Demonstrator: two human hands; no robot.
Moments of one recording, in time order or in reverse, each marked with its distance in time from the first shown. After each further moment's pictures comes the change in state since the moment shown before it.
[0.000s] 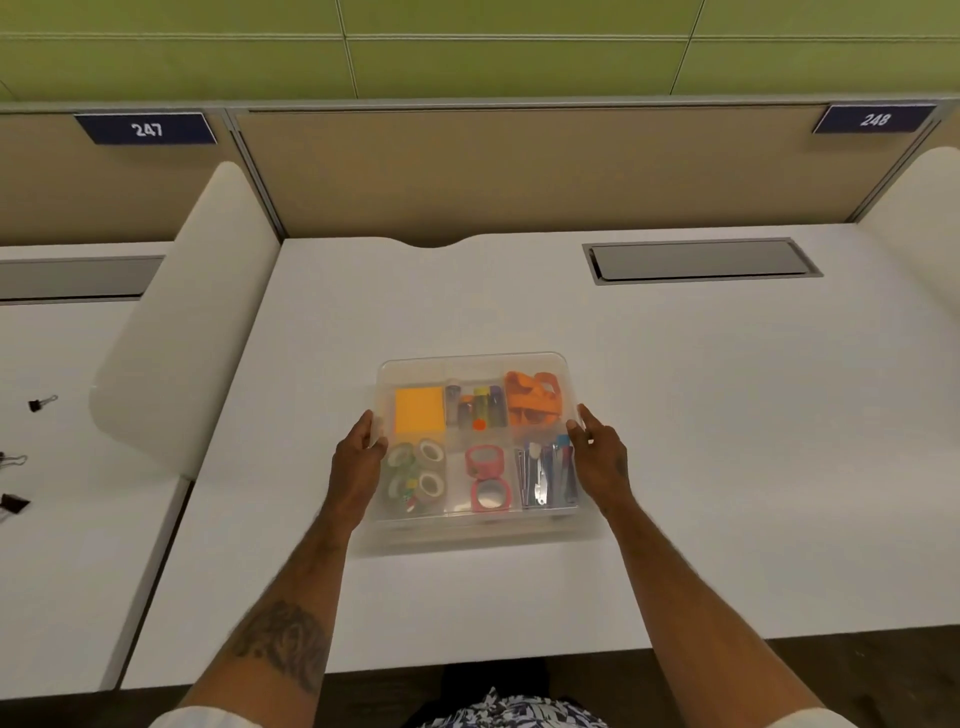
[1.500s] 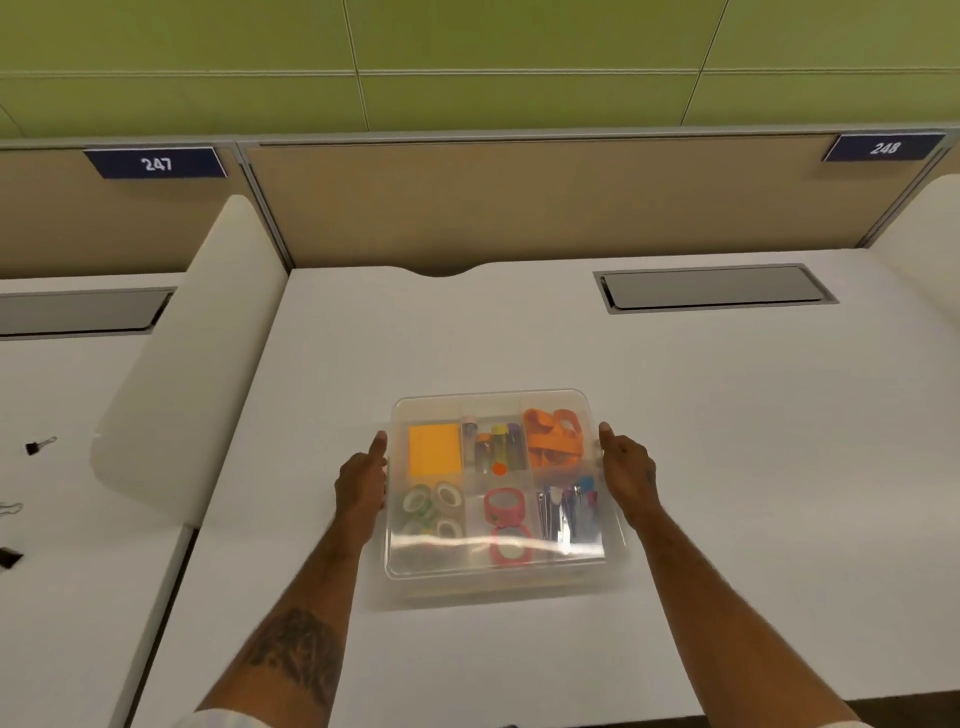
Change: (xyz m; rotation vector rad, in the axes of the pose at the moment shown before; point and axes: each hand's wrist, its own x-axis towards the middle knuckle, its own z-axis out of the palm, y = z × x) left_hand 0.043 0.016 -0.009 -0.109 0.089 -0.250; right_hand 0.038 -0.022 -0.002 0.048 0.052 0.154
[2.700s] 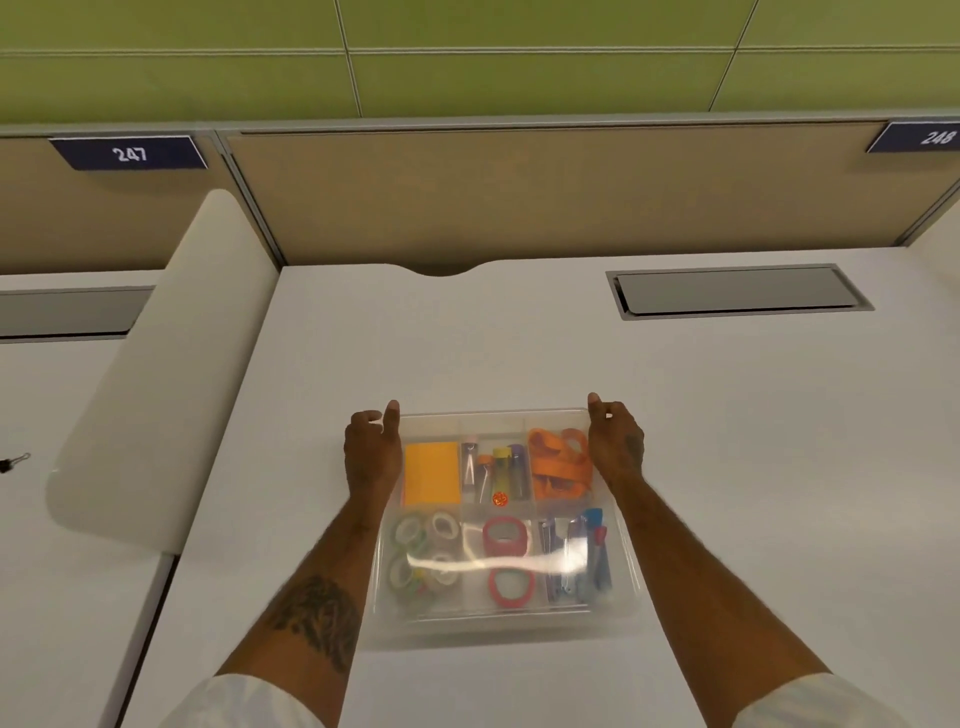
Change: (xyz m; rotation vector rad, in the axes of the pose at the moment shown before) left_hand 0.053 0.046 0.046 0.266 0.214 0.205; right_hand 0.071 -0.044 0.030 -0.065 0.104 -0.017
